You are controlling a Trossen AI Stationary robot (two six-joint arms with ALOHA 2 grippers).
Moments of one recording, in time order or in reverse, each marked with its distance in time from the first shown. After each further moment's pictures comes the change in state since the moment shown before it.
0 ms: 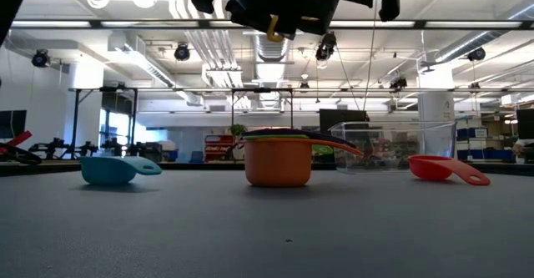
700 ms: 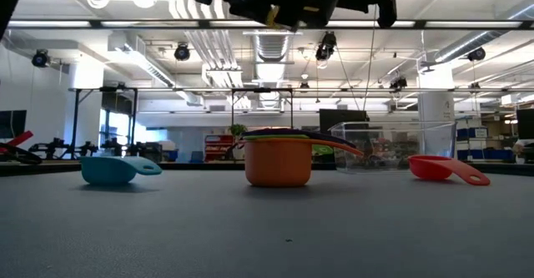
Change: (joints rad) left arm -0.041 0.000 0.010 0.019 -0.006 0.045; right arm -0.051 -0.005 0.006 -0.089 -0.057 0.006
